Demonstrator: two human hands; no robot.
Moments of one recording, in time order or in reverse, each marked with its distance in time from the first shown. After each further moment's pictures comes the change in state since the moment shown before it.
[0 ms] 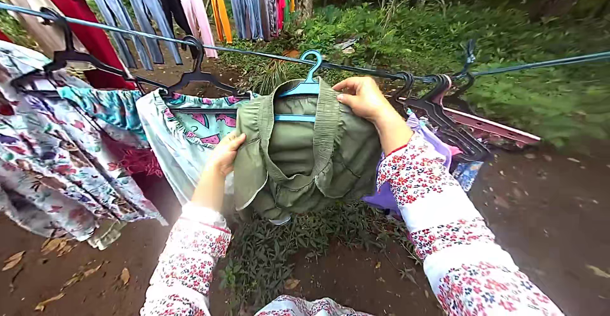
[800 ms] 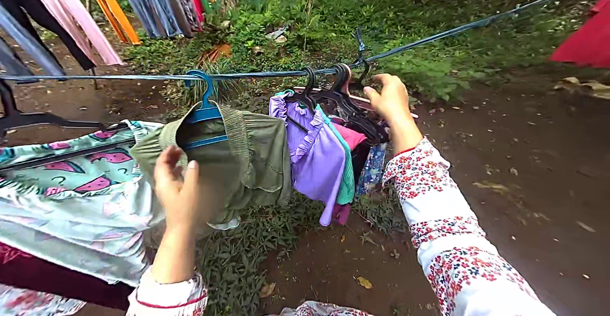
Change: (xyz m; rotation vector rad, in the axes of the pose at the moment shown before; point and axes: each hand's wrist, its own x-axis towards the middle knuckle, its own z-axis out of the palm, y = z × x) left_hand -0.015 -0.032 0.131 0.497 0.187 0.575; right_hand -0.105 0.158 -0.161 -0.377 0.454 0.475
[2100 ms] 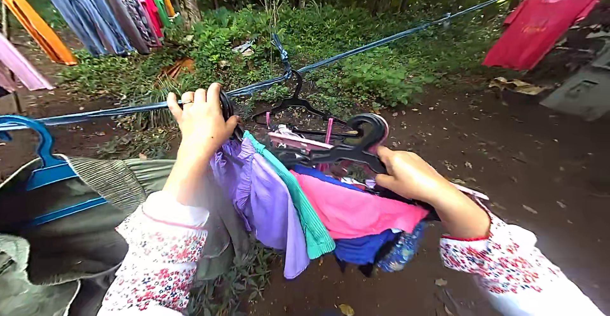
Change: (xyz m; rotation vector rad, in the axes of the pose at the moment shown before) left_hand 0.134 0.119 0.252 0.699 -0.333 0.364; right_hand -0.062 0.124 -0.104 -0.304 -0.487 -0.049
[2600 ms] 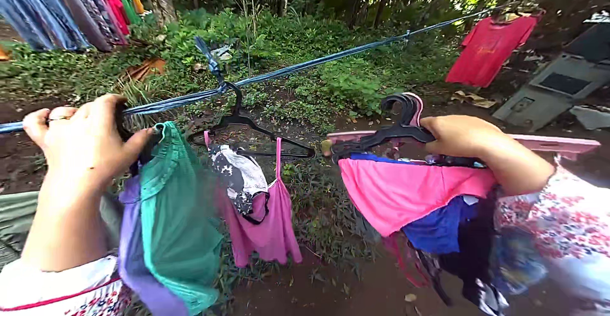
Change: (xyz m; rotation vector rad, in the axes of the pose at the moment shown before) left_hand 0.014 0.012 0.008 0.007 0.114 0.008; right_hand 0.049 0.194 -0.136 -0.425 -0.076 0.288
